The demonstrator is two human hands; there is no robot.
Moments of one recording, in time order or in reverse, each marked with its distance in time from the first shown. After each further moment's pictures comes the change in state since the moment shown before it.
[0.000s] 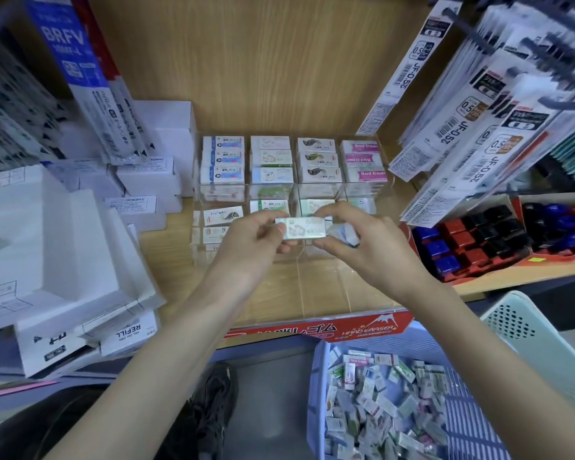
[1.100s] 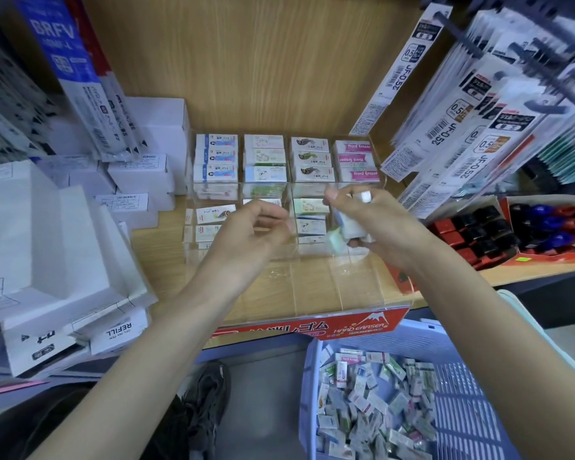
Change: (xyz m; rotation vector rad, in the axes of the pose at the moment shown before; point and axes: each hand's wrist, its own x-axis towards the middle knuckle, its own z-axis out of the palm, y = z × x) left_hand -0.002 0.004 -0.003 0.033 -0.033 0.086; right_hand 0.028 0.004 -0.019 0.829 -0.082 0.469
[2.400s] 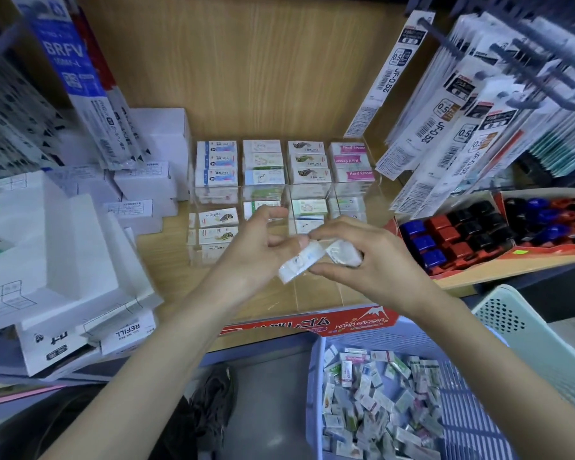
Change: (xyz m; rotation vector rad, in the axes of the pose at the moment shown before) left_hand -0.007 -0.002 0.006 0.002 -0.173 0.002; right_hand -0.044 0.034 0.005 -0.696 -0.007 -0.659
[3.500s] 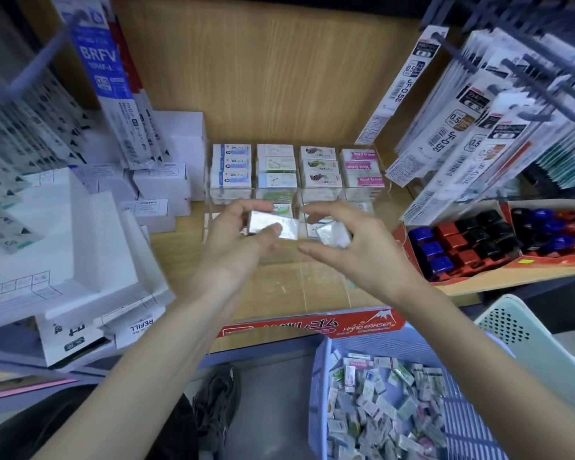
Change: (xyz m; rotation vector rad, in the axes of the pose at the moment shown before) left_hand -0.008 -0.003 -0.019 -0.338 0.300 0.043; right_hand 0.022 -0.027 0.007 0.064 0.021 0.130
